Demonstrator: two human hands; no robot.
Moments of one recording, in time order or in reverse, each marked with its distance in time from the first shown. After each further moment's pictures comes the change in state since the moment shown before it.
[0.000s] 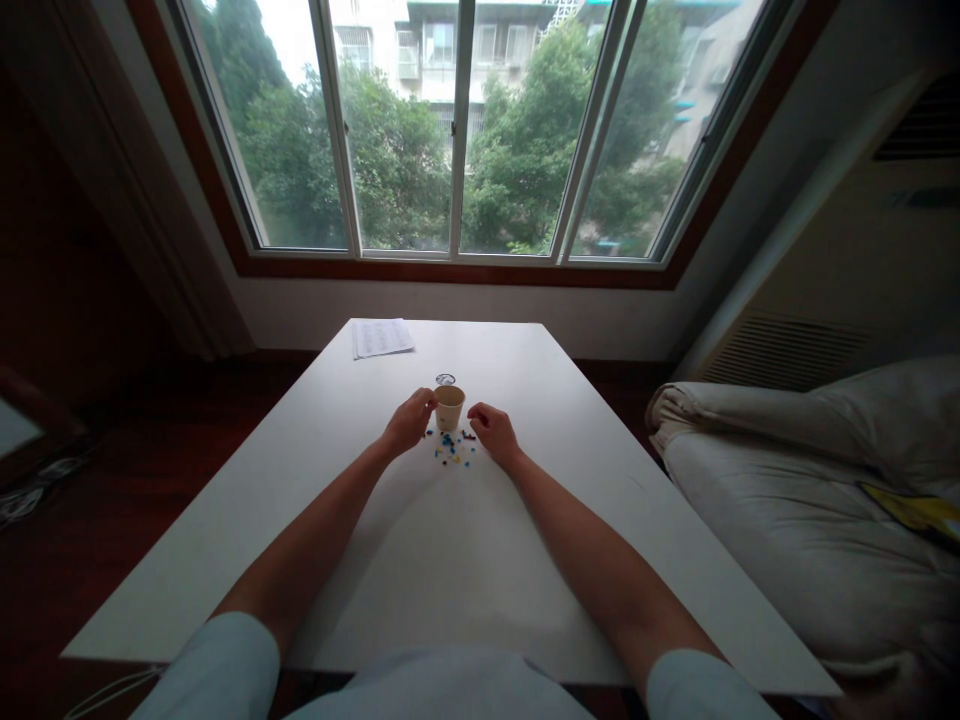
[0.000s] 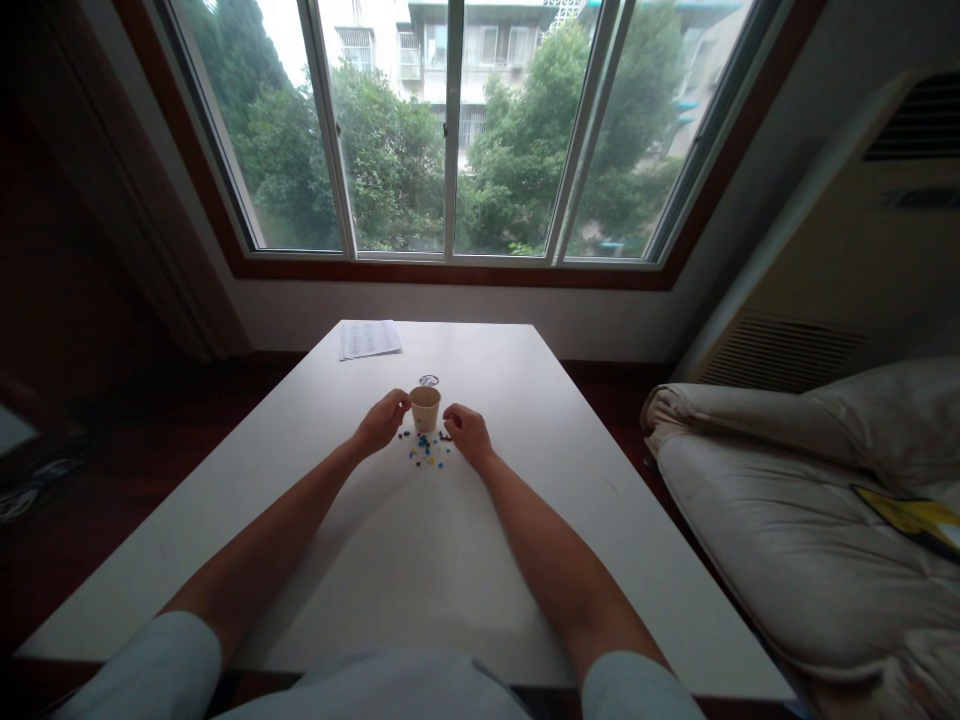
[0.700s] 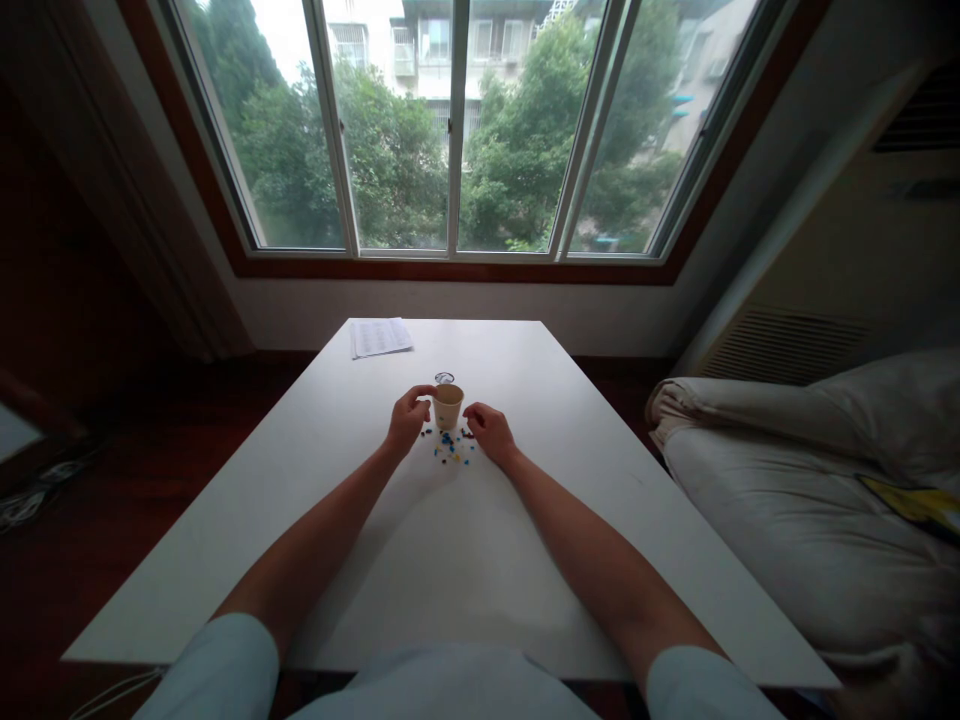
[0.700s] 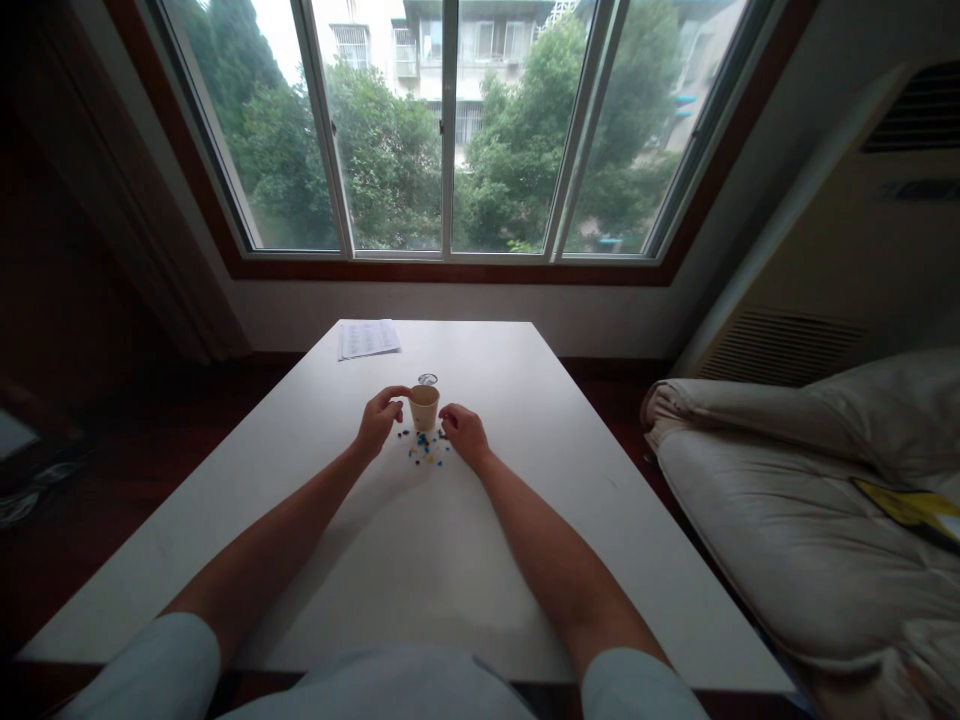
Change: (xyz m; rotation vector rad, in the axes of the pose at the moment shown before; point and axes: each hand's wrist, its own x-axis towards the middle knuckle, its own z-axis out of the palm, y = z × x) left_hand -0.001 -0.001 0.017 -0.717 0.238 -0.183; right_hand -0.001 0.001 0.008 0.069 0.010 -0.016
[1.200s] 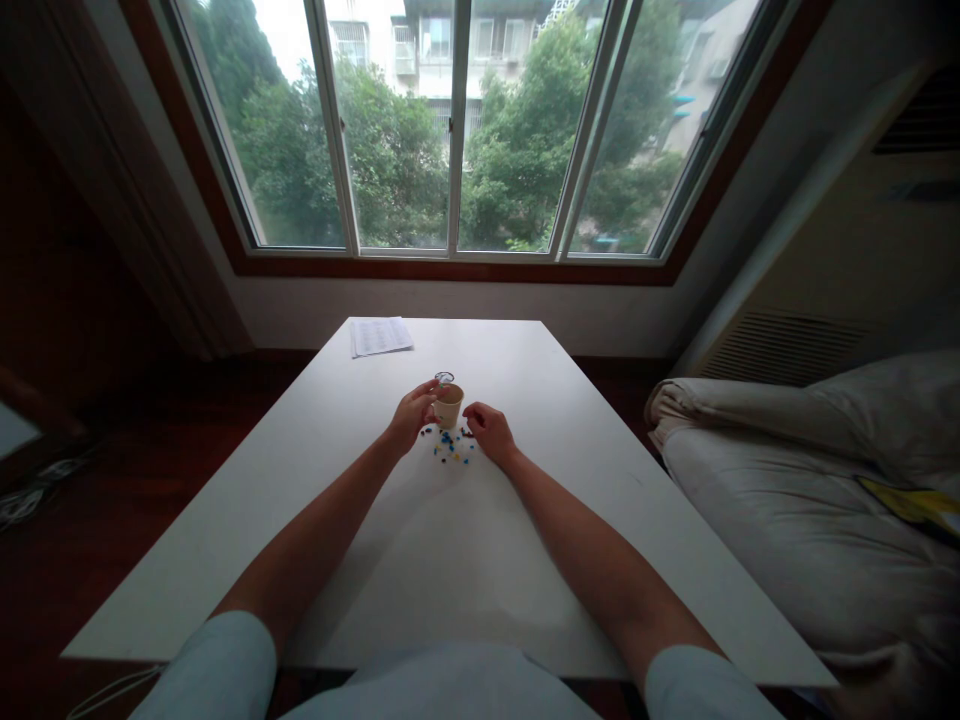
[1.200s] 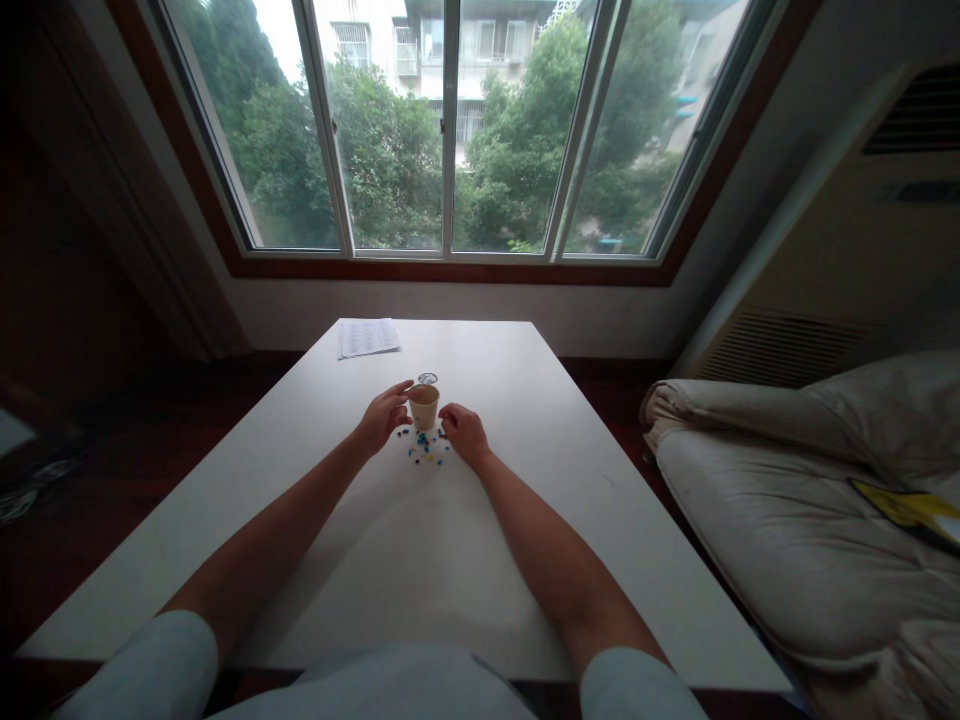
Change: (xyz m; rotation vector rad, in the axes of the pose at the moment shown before) left_hand 0.005 0.022 0.007 -0.479 -0.120 -0.359; right_hand -0.001 0.001 -0.001 -0.026 -0.009 0.005
